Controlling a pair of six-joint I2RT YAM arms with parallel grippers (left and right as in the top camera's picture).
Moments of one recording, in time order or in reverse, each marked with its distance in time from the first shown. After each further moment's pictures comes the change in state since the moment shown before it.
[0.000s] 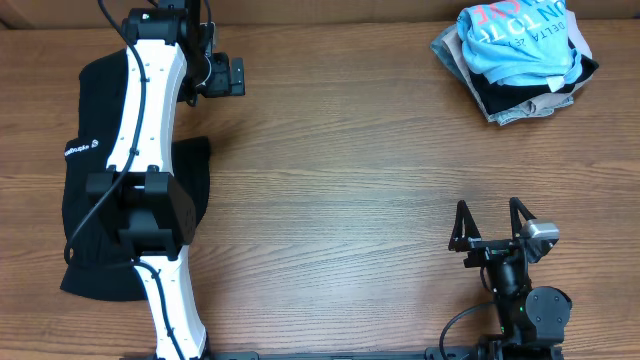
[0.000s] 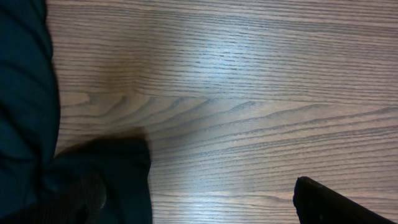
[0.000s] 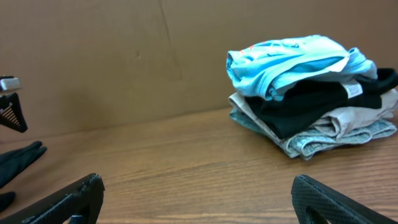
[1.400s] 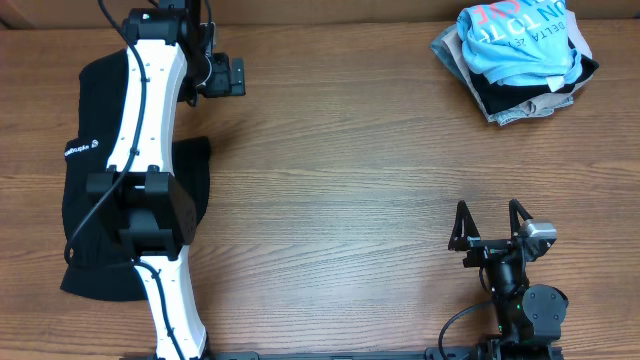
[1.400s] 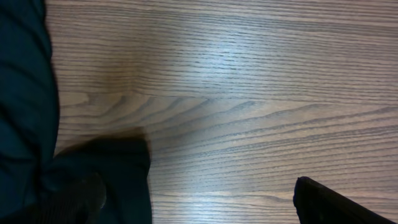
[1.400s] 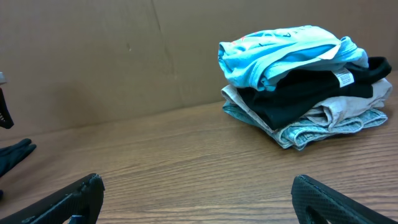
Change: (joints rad) left arm -0.005 0.000 0.000 0.000 0.000 0.000; right arm -0.001 -0.001 -0.022 -0.008 0.020 0.000
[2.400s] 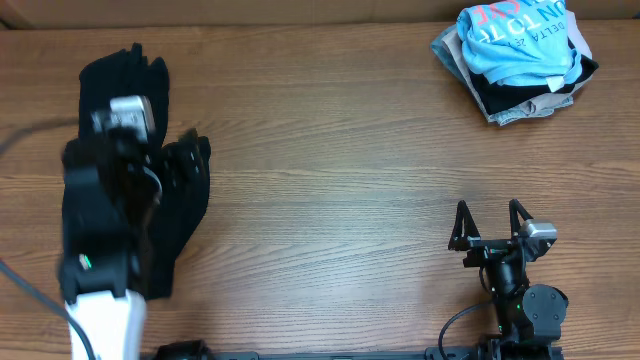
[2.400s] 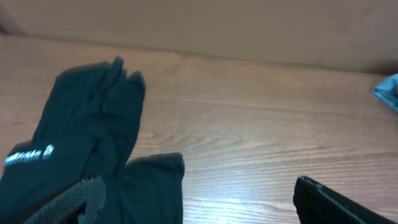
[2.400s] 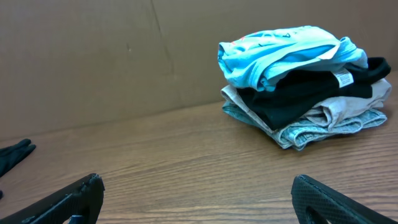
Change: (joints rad) left arm 0.153 -1.333 -1.403 0.930 0.067 0.069; right arm -0.001 0.000 0.000 0.000 0.000 0.000
